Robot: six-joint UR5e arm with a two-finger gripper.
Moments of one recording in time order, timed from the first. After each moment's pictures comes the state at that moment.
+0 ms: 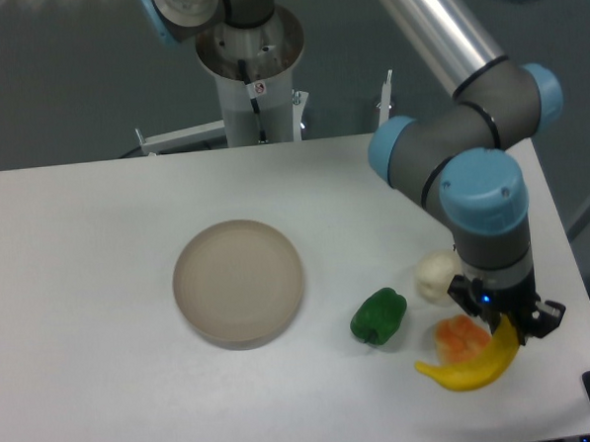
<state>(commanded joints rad) 2.39 -2.13 -1.28 -0.99 1.72 1.21</state>
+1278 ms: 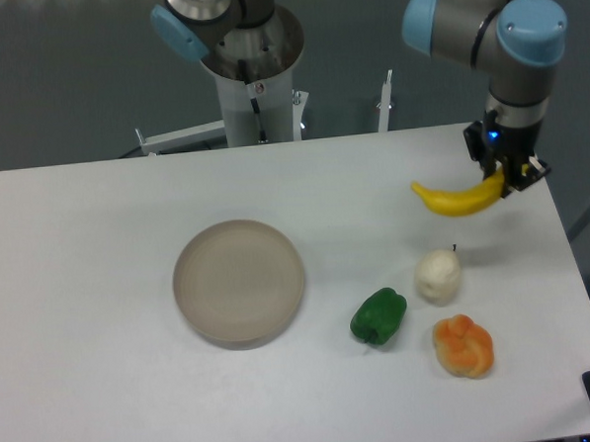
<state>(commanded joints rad) 2.72 -1.81 -1.86 -0.97 1.56 1.88</state>
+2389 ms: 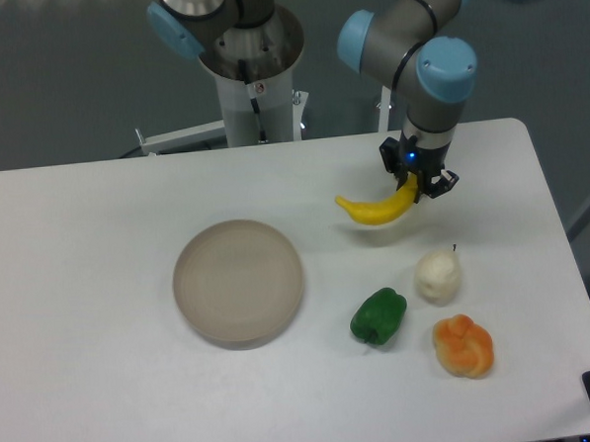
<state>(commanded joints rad) 2.60 -1.80 -2.02 -0.89 1.56 1.47</state>
